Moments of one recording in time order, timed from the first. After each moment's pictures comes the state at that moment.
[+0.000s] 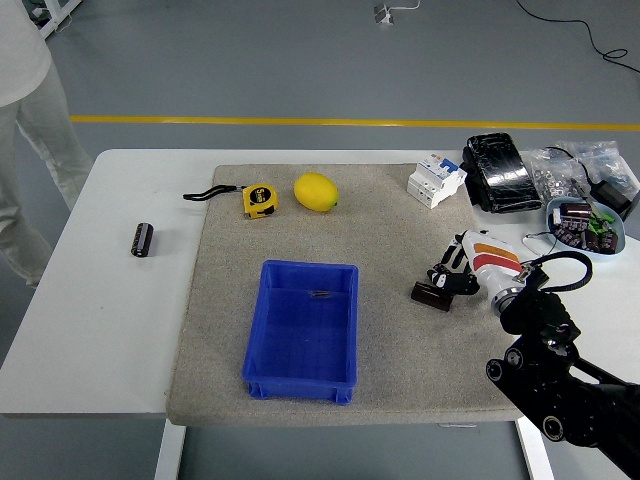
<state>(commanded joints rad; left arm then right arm) -0.14 0.11 -0.57 -0.27 0.67 0.36 0.26 0.56 -0.11 0.82 0.90 -1.99 -0.32 -0.30</state>
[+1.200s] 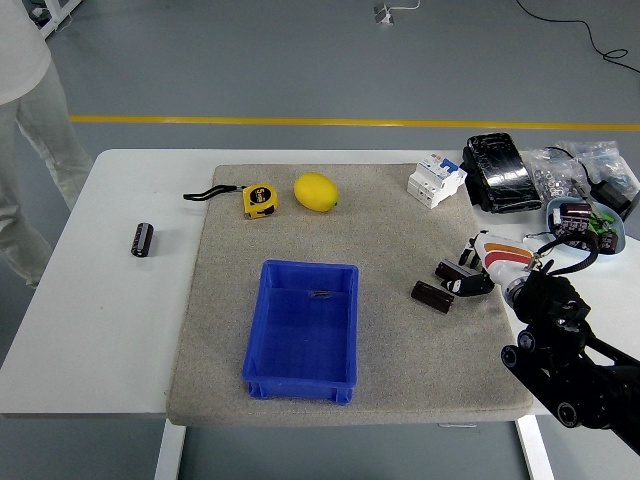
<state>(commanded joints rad) -0.15 0.11 -0.56 -0.27 0.66 0.37 0.25 0.61 -0.14 0.81 0.86 -2.01 -0.19 -0.35</state>
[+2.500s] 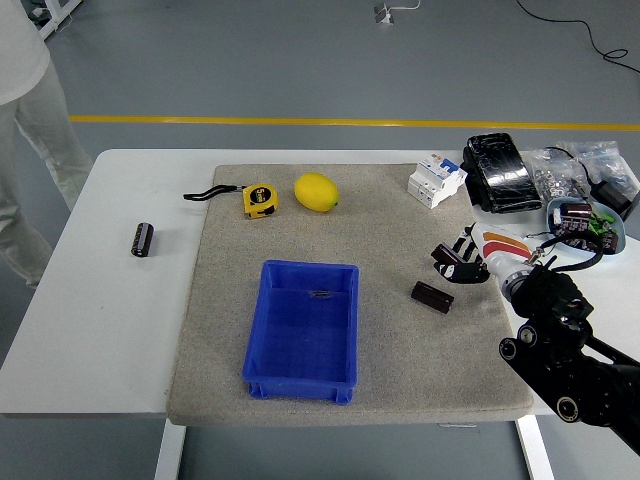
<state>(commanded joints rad) -0.14 0.11 -0.58 -0.27 0.69 0.36 0.27 0.60 -0.15 0.84 0.93 -1.94 -0.23 -0.33</state>
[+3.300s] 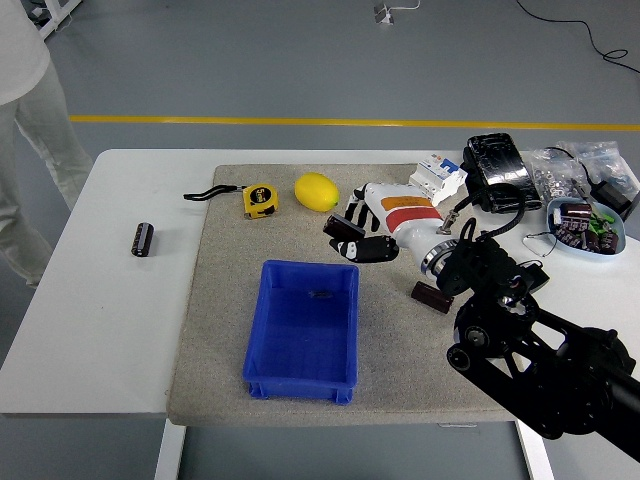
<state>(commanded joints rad) -0.14 0.13 -0.58 -0.27 0.70 0.37 0.27 0.70 -0.12 0.64 1.36 -1.98 -0.15 -0.39</state>
